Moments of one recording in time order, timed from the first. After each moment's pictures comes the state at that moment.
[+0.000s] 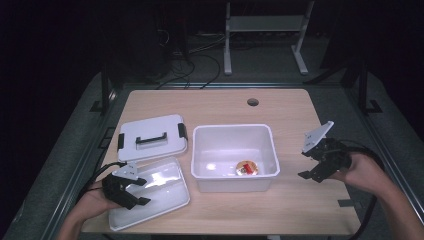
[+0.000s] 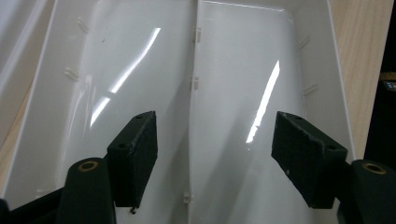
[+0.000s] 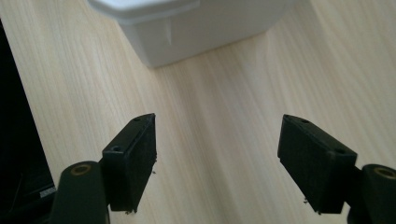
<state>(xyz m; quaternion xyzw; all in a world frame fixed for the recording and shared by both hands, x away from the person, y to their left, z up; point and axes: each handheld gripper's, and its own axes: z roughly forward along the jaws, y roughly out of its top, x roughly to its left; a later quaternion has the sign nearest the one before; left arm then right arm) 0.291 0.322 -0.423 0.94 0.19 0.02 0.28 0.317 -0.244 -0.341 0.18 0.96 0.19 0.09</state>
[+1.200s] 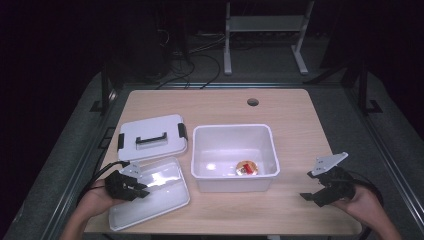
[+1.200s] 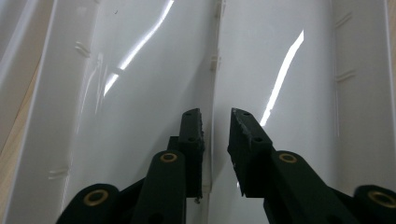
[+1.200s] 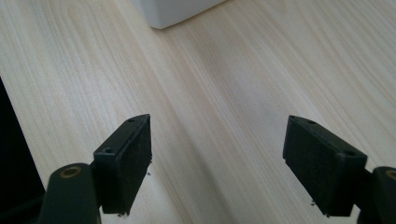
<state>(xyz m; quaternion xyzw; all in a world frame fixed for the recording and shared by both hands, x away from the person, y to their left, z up) 0.298 0.317 -0.429 0.95 0.21 0.03 0.23 0.276 -0.271 -0.409 0.26 0.93 0.25 0.09</state>
